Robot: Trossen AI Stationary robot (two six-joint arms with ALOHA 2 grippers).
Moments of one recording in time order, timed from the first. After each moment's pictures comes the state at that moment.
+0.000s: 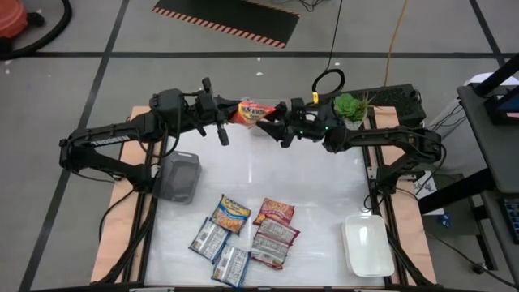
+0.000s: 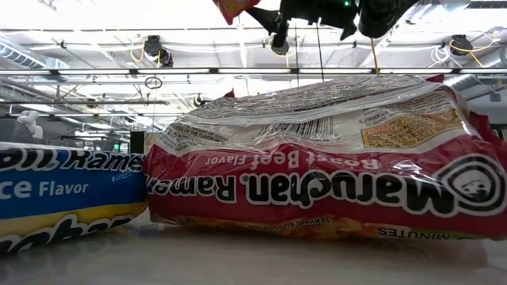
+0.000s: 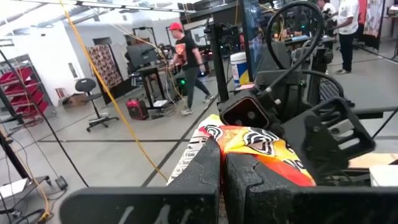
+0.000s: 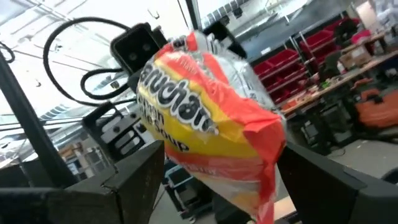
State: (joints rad) left arm 0.21 1.20 1.24 0.02 -0.10 0.22; right arm -0.27 1.53 0.97 0.90 -0.19 0.60
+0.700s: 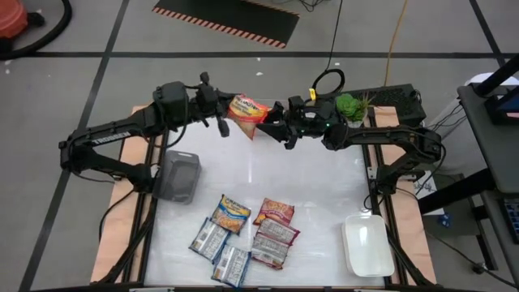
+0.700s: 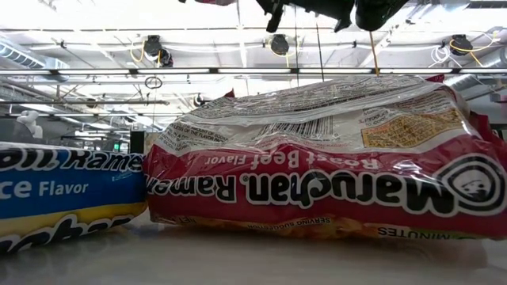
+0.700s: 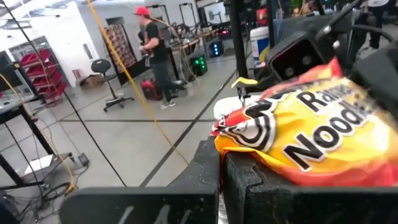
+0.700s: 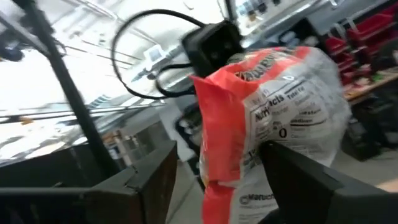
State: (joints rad) left arm 0.30 1.21 1.24 -0.06 -0.08 0.23; right arm -0.28 1.53 1.04 0.89 -0.33 0.64
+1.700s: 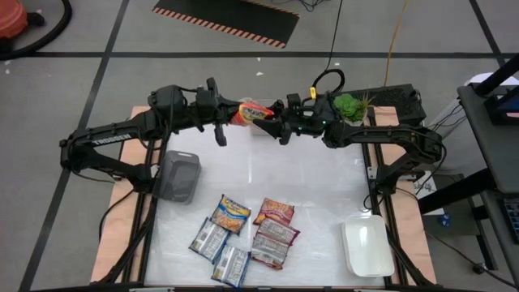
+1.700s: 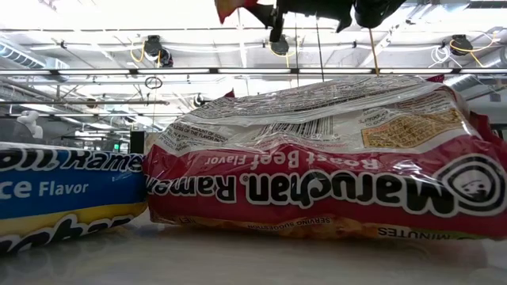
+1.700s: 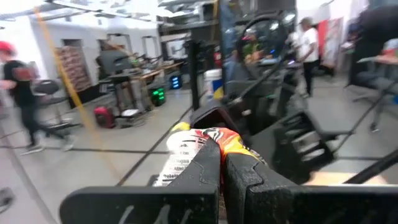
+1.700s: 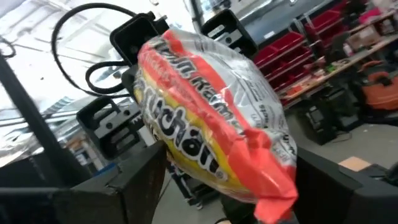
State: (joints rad) left arm 0.24 1.21 1.24 0.08 0.07 0.11; right arm -0.29 1.53 1.06 0.76 -0.24 0.63
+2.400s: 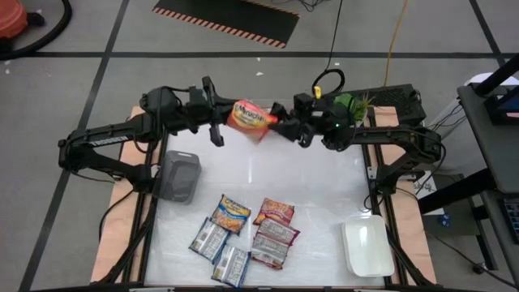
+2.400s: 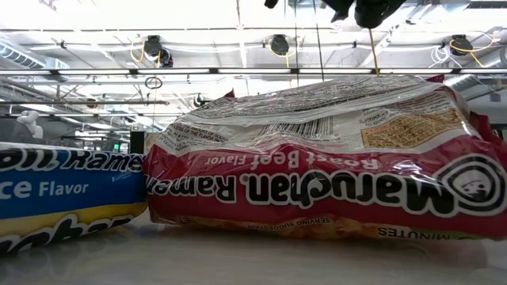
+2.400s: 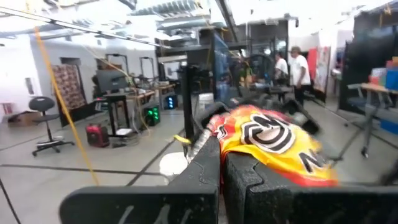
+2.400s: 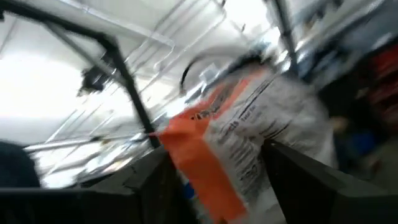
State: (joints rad) left arm 0.22 1.19 1.24 0.16 0.04 0.08; right arm -0.26 1.53 1.06 1.10 -0.47 0.86
